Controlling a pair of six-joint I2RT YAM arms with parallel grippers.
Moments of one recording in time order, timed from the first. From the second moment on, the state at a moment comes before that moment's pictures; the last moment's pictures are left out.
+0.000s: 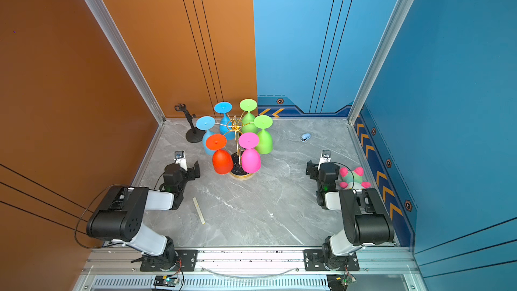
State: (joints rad) left arm -0.03 1.56 0.37 0.83 -0.18 0.00; right arm 0.04 1.50 0.40 0.72 0.20 0.05
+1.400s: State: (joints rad) left arm -0.15 0.77 0.83 -0.48 -0.06 -0.22; right arm 0.45 1.14 1.13 -0.30 -0.37 0.76
